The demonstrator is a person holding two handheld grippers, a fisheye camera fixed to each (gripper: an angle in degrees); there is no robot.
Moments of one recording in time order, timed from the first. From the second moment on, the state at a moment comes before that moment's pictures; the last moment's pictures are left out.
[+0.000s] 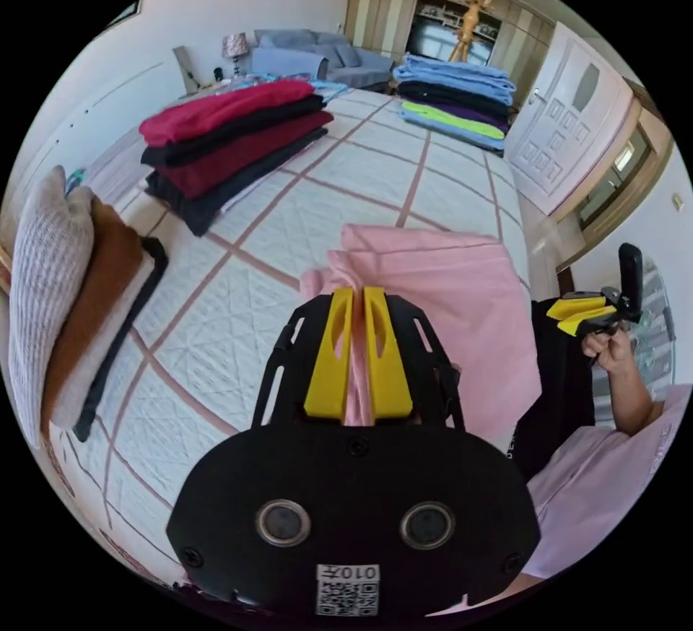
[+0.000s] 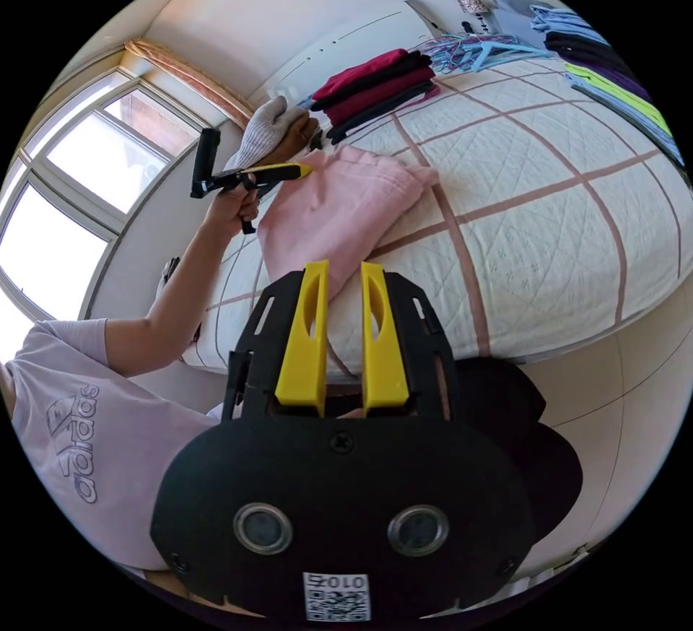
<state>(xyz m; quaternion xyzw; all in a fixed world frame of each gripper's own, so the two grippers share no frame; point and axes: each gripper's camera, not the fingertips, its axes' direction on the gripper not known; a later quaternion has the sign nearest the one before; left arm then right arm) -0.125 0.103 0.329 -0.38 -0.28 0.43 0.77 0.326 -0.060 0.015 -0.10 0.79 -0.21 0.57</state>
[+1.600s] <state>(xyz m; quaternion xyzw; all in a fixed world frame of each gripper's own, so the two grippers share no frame) -0.175 0.244 0.045 -0.22 0.05 -0.01 0.97 0.395 -0.053 -0.012 -0.14 0.67 -0.13 0.72</state>
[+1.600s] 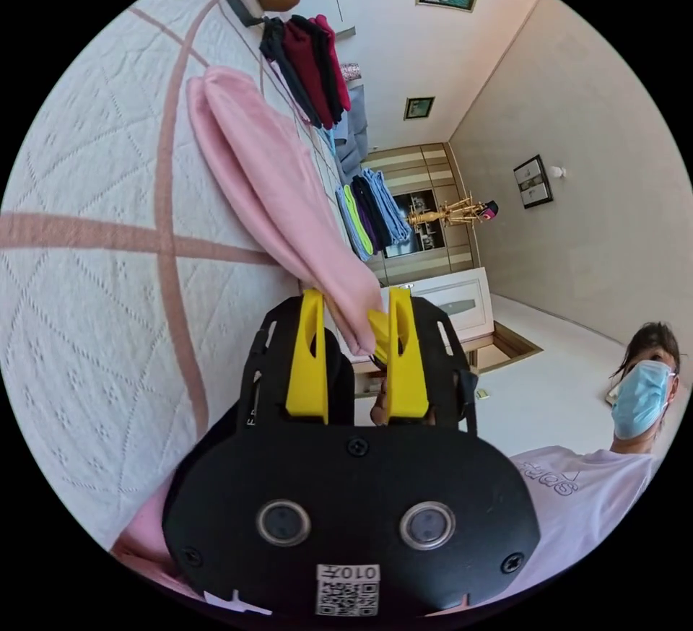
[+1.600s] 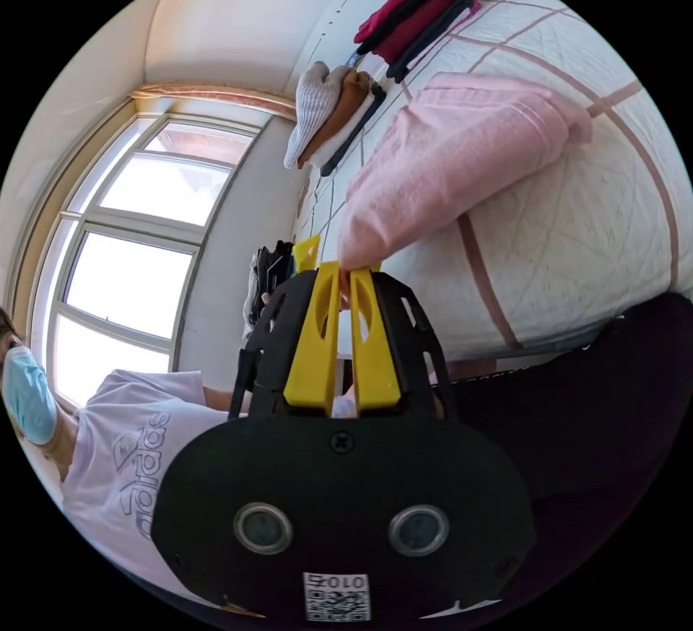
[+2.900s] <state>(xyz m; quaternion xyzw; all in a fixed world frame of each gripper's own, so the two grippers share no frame) -0.195 0.169 0.027 -0.27 -0.01 0.03 0.96 0.335 -0.201 -0.118 -0.11 0.60 -0.03 0.79</state>
